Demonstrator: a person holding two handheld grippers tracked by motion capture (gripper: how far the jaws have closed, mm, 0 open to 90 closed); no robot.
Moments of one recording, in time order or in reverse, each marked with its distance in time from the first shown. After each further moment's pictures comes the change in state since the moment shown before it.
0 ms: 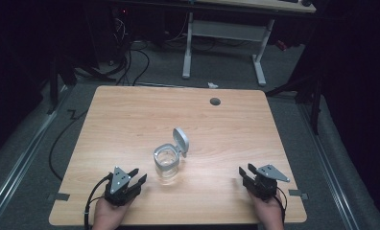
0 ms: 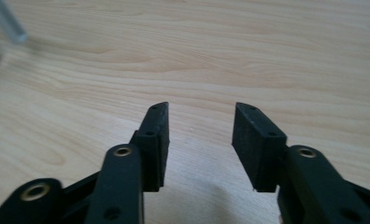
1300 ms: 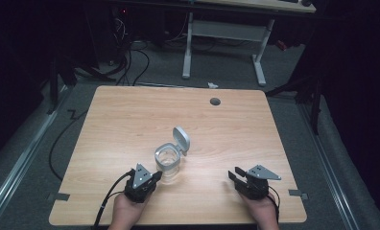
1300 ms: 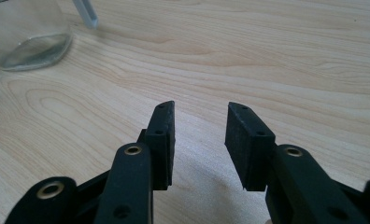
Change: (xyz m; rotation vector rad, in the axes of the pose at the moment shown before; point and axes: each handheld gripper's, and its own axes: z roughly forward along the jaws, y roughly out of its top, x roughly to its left) left arm -0.048 -0.015 0.032 0.082 -0.074 0.012; right arm 0.020 0.001 0.006 0.025 0.171 -0.077
